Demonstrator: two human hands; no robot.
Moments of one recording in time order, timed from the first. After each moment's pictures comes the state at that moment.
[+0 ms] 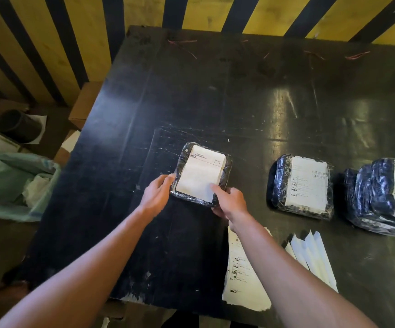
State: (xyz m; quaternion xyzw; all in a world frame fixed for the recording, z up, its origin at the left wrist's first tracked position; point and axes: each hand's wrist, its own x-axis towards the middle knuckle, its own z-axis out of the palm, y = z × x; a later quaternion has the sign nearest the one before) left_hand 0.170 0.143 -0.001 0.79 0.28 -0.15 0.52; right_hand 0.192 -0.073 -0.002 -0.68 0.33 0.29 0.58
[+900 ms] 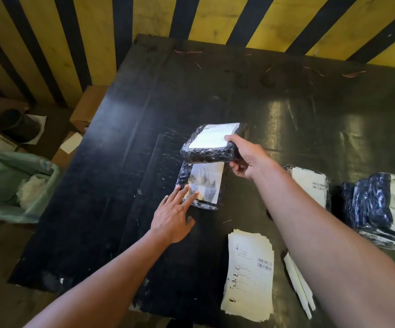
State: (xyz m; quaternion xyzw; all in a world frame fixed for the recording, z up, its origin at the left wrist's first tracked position) left_hand 0.140 0.113 -0.025 0.98 -0.04 -0.18 0.11; right_hand 0.304 -0.081 0.098 -0.66 0.31 0.29 0.63
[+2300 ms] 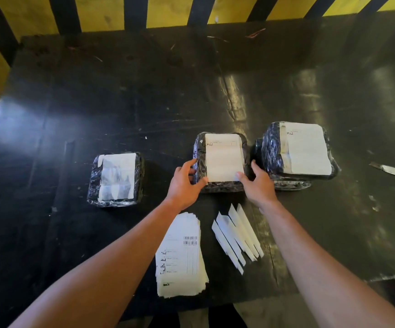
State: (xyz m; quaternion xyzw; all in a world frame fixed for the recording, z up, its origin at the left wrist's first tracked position) left_hand 0.210 -0.144 -0.007 0.86 0.07 -0.22 0.47; right_hand 0.183 -0.359 0.008 -0.84 0.27 0.15 0.45
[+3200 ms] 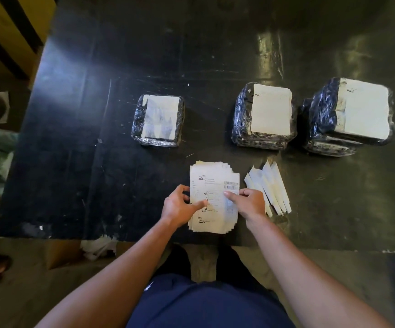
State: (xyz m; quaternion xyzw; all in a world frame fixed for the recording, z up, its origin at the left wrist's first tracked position) left_hand 0.021 -0.037 -0.031 0.81 0.27 -0.30 0.43; right_hand 0.036 -0.236 -0.033 -0.76 0.35 0.25 0.49
